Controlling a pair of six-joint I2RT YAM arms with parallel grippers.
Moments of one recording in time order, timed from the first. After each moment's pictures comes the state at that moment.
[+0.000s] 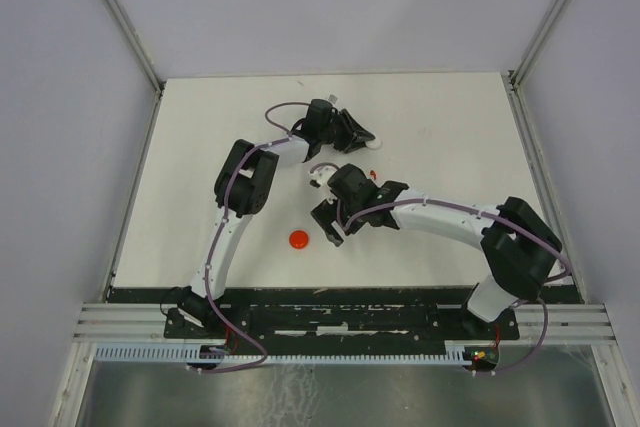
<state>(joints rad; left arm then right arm) -0.50 2.52 1.82 0.23 0.48 -1.09 0.89 1.59 1.04 -0.40 0.00 0.12</state>
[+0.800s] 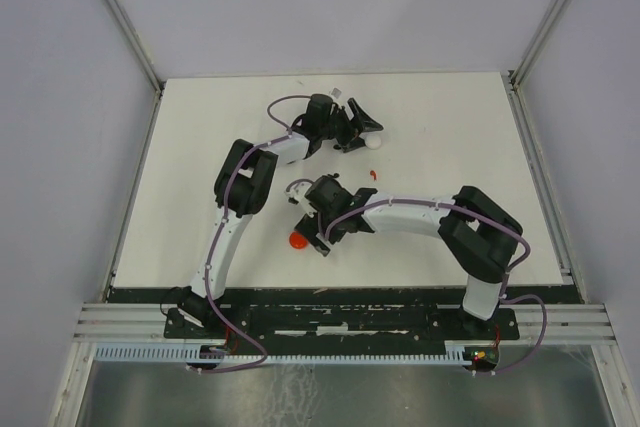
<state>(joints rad) -0.50 2.52 1.86 0.24 0.53 -1.07 0.98 1.81 1.11 -0.35 0.00 0.03</state>
